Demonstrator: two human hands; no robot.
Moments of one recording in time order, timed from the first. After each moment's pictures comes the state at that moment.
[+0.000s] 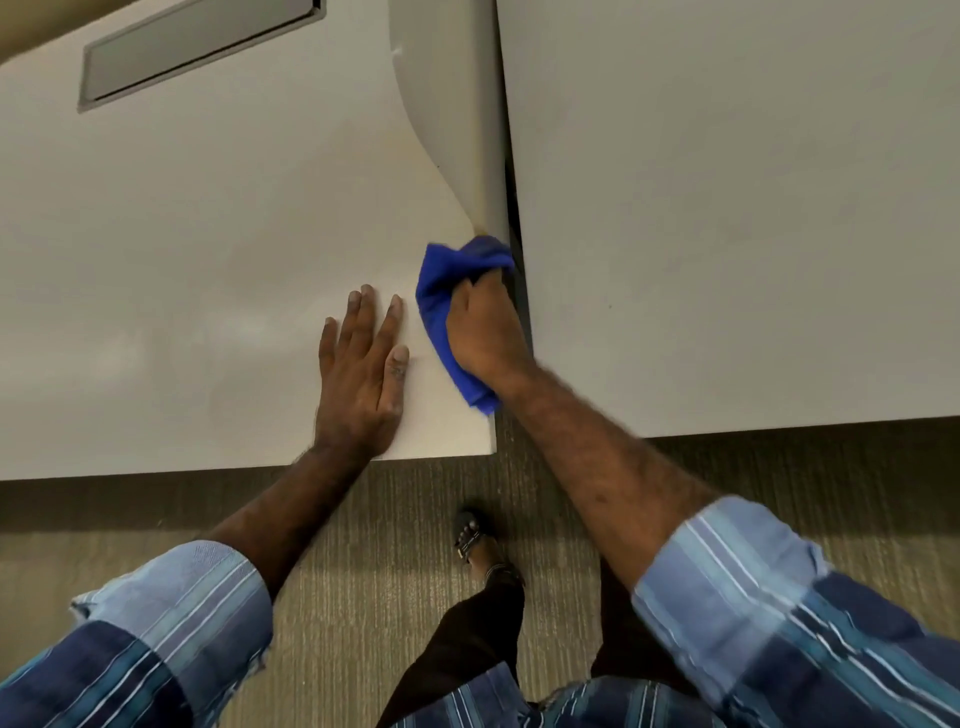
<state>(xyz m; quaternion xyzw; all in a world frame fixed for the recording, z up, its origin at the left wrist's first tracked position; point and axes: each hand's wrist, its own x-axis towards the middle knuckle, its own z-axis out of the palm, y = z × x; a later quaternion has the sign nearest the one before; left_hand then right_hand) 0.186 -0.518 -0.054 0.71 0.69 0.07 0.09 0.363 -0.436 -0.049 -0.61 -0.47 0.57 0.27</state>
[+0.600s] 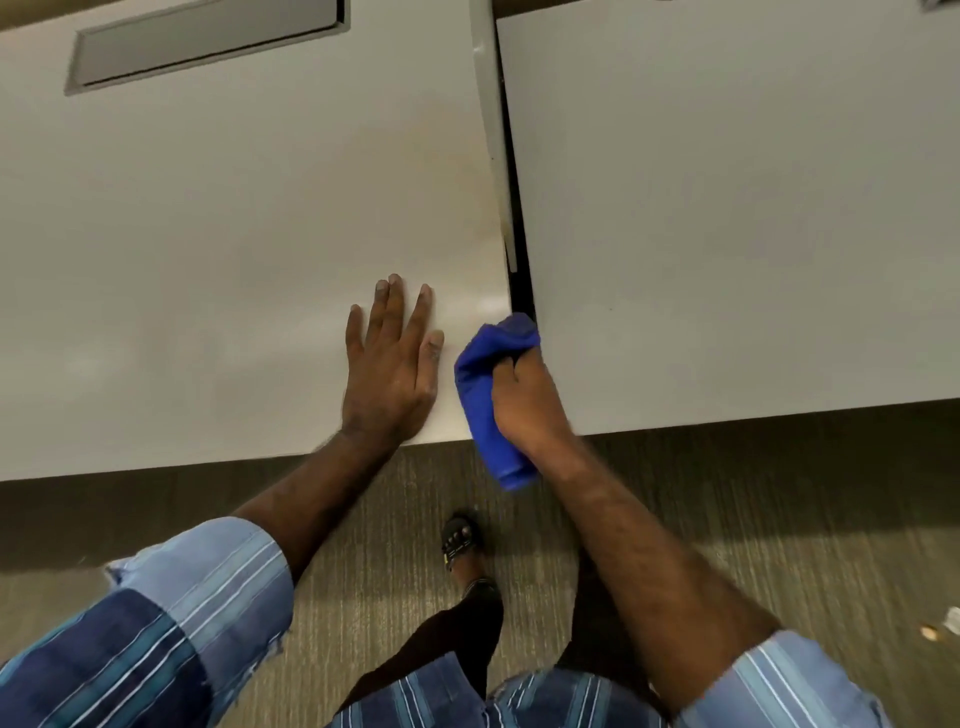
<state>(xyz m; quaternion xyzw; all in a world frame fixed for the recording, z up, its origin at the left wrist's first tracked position) 0.188 -0.520 -0.051 0.71 0.69 0.06 0.09 0.368 -0.528 -0.048 -0.63 -0.43 0.59 0.25</state>
